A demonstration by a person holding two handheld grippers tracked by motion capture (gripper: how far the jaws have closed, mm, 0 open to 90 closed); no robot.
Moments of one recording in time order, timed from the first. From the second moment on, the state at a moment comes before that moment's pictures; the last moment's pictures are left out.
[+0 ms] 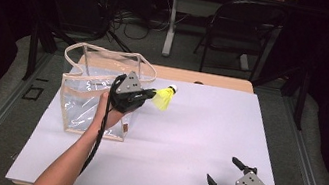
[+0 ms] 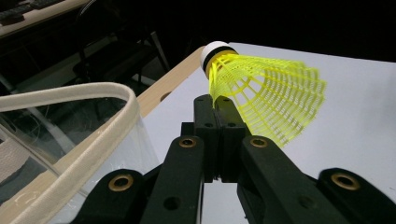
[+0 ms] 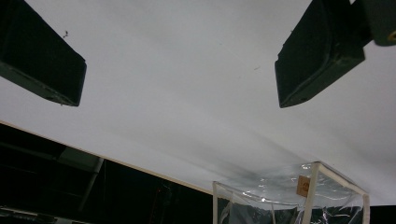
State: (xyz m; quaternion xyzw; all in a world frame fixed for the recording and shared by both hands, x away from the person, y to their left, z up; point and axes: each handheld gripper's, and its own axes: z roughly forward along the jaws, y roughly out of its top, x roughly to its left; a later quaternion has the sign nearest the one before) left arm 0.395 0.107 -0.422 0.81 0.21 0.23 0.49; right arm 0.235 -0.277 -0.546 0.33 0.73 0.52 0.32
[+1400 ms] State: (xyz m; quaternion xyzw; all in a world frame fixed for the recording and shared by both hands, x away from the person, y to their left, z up) left arm 0.399 0.112 -0.395 0.79 0.21 0.26 0.51; right arm 0.235 -0.276 -0.547 0.33 0.73 0.51 0.32
